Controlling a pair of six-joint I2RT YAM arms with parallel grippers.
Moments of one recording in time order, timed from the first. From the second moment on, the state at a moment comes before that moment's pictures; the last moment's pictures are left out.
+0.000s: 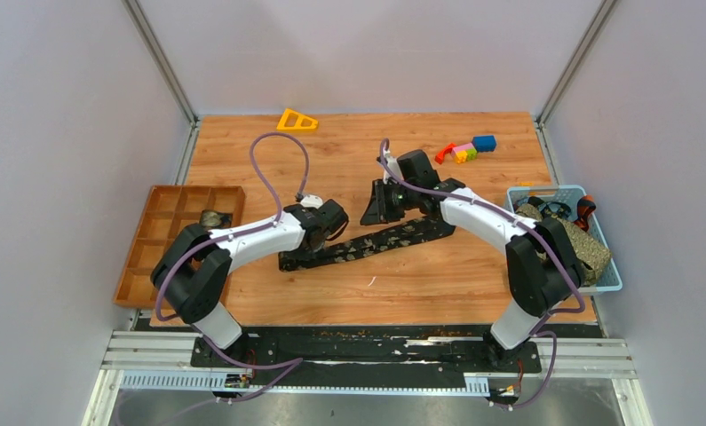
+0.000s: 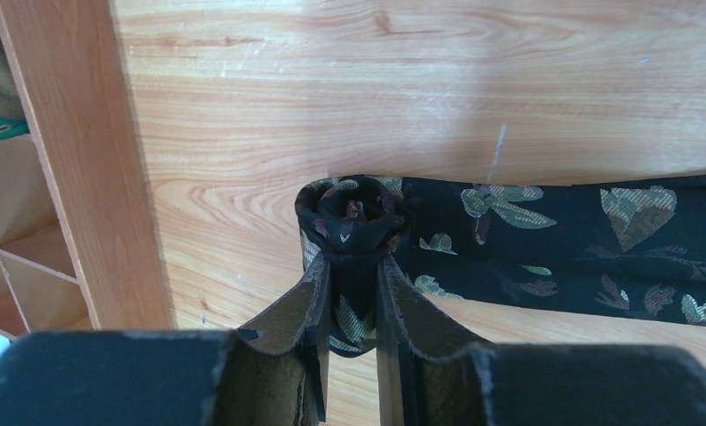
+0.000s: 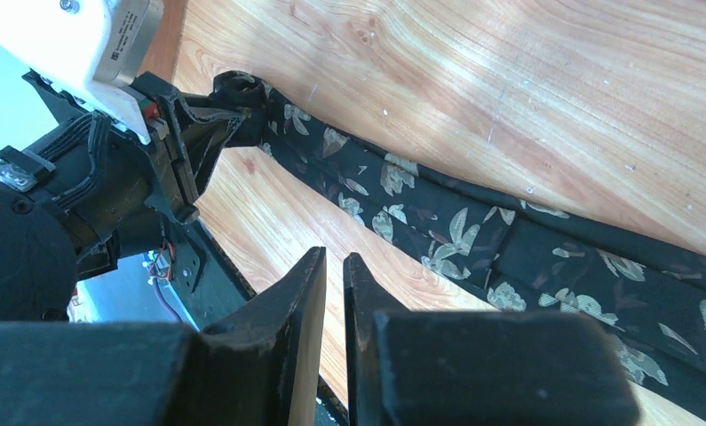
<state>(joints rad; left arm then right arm) -0.76 1.60 0.98 -0.83 -0.61 -0.68 0.55 1.67 1.16 -0.27 -0.55 0.45</state>
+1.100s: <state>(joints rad) -0.80 1.61 0.99 -0.66 -0.44 -0.65 0.57 1.70 1.16 -0.29 -0.54 0.46</state>
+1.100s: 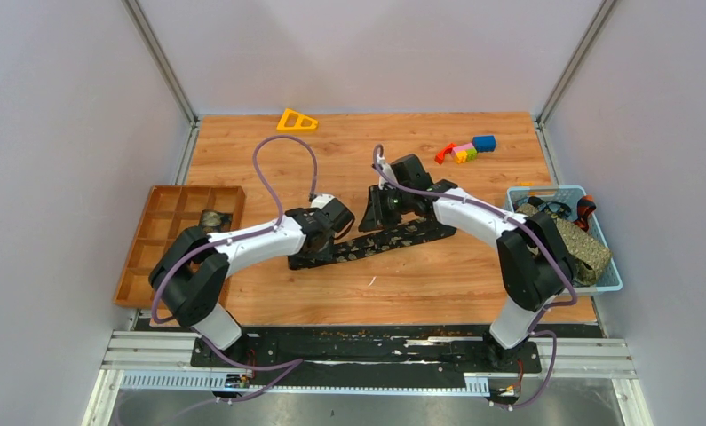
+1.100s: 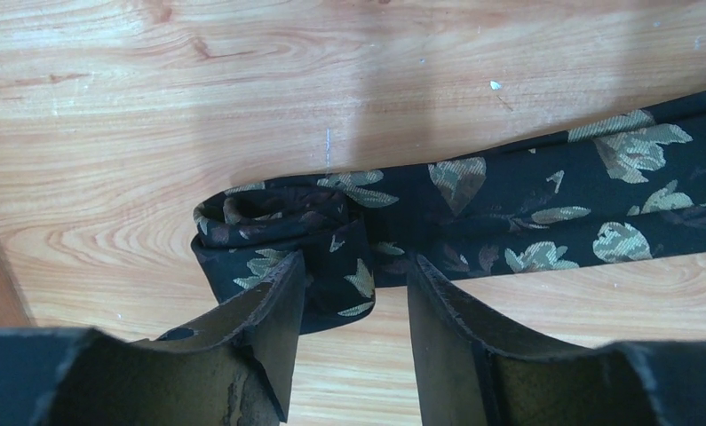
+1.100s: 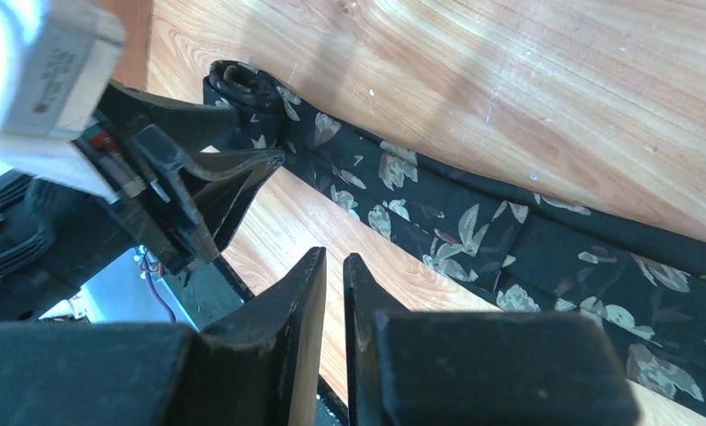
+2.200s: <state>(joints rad) -0.49 0.80 0.46 -0.44 -0.28 -0.59 0.84 2.00 1.50 -0.32 -0.46 0.53</state>
